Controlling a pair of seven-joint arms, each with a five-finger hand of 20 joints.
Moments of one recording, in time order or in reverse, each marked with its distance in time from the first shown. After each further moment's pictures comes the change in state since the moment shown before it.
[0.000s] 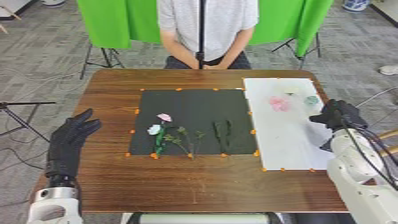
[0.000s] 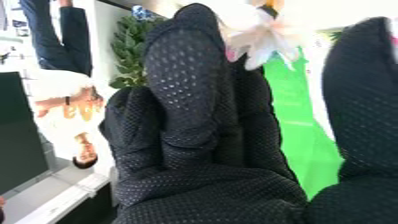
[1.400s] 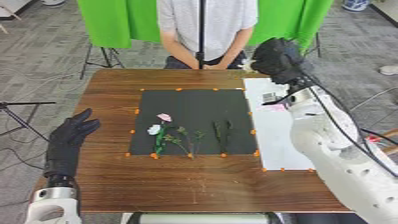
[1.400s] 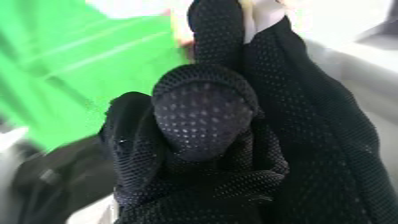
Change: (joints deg) left arm 0.1 0.1 -0.4 -0.1 0.0 0.0 -0.2; right arm 18.6 3.4 -22.0 -17.9 16.5 9.0 -13.0
